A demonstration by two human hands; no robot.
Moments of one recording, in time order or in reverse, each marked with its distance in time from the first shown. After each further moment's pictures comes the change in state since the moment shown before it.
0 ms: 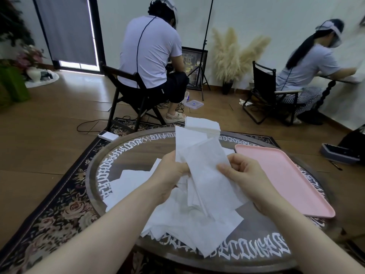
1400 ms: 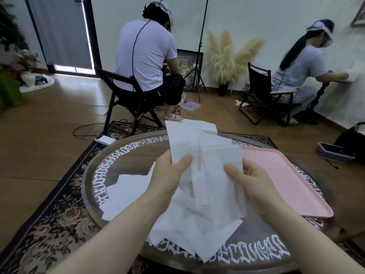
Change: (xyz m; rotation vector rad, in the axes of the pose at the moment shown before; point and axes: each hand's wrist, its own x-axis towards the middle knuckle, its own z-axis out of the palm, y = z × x) left_hand -0.005 -0.002 0.009 -0.079 0.162 0.183; right_hand -0.005 0.008 -0.004 0.339 0.090 0.030
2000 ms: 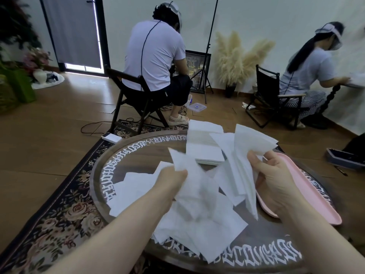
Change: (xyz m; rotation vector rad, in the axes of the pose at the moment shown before) left_hand 0.004 -0.009 -0.009 0.247 0.126 -0.347; right_hand 0.008 -0.023 0.000 0.248 0.008 -0.124
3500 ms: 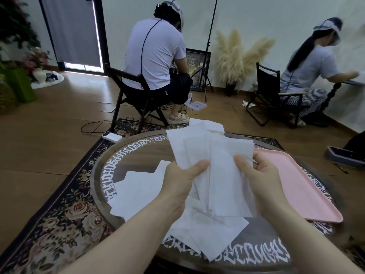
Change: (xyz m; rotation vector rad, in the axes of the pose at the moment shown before) left_hand -0.014 -0.002 0.015 -0.402 -0.111 0.224; right_hand -0.008 0.023 0.010 -0.311 0.163 -0.047
